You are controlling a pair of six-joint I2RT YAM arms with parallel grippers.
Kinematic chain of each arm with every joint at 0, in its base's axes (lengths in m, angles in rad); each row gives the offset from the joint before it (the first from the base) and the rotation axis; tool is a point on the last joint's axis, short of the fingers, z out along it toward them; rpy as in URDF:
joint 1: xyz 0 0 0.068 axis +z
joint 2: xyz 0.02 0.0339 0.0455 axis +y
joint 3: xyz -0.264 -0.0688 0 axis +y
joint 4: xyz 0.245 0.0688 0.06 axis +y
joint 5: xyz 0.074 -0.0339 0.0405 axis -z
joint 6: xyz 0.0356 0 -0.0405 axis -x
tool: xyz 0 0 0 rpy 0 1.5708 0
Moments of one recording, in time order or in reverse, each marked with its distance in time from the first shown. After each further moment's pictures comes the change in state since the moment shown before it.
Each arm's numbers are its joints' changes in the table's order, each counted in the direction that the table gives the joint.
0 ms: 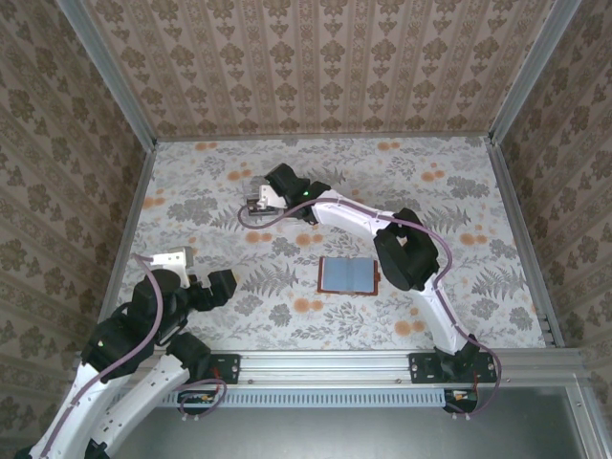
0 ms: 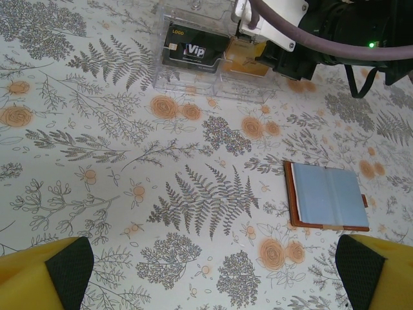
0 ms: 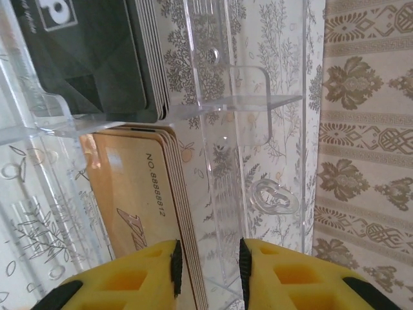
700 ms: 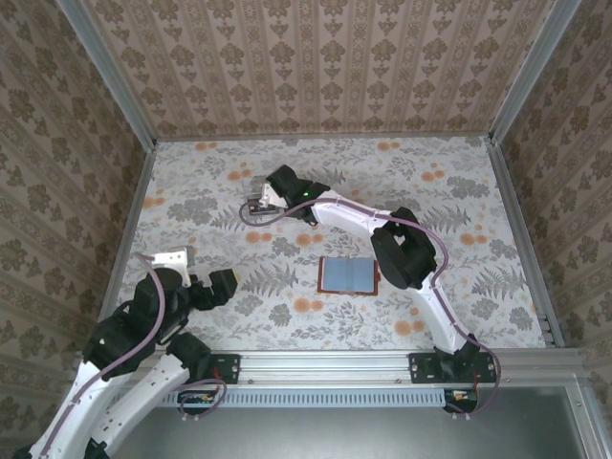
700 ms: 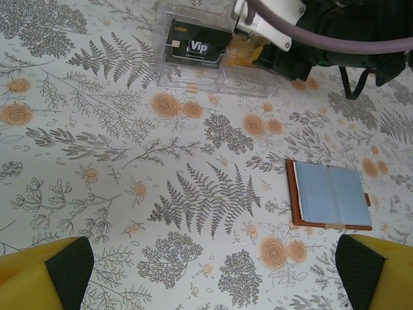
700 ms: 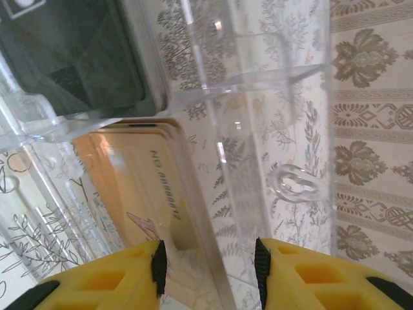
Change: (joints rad) left arm 0.000 0.021 0.001 -0.002 0.000 0.000; right arm -0.008 0.012 0.002 -0.009 0.019 -0.087
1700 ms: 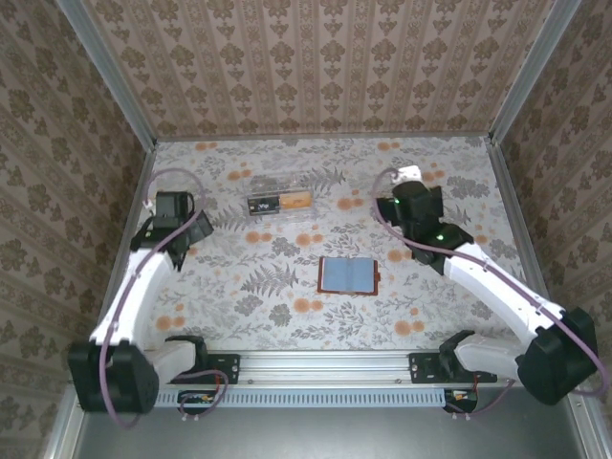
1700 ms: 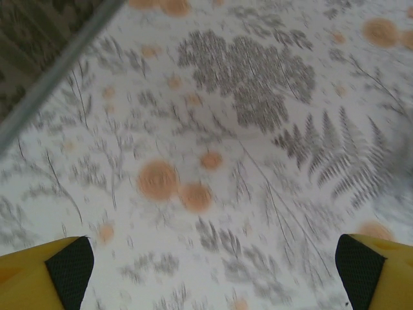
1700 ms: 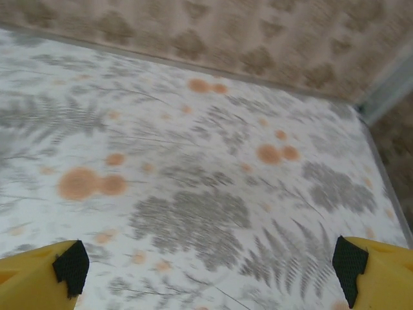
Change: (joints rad) left arm 0.580 0.817 -0.121 -0.395 -0.158 -0.187; right arm -0.287 -1.141 1.044 -0.201 0.076 -0.878
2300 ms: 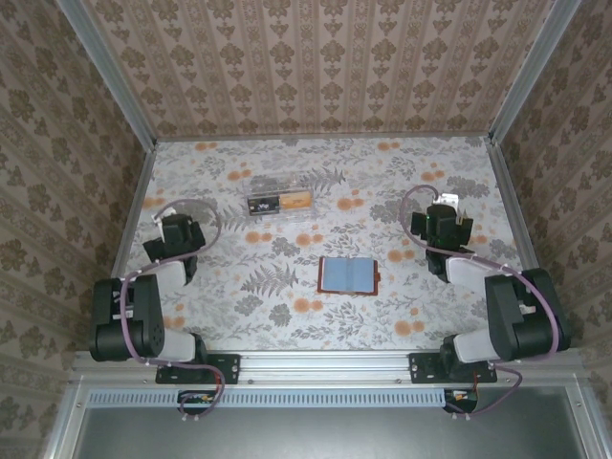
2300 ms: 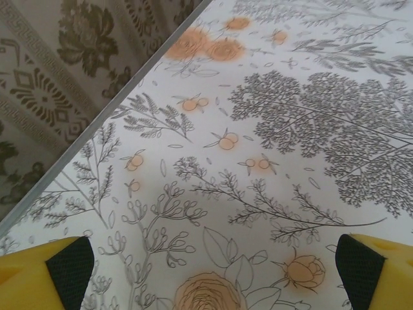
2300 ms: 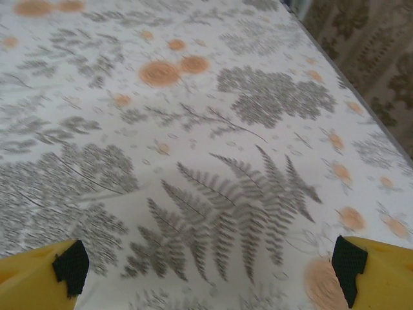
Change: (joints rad) left arm 0.117 0.242 0.468 -1.018 -0.087 -0.300; right arm -0.361 0.263 0.379 -0.674 -0.123 -0.027
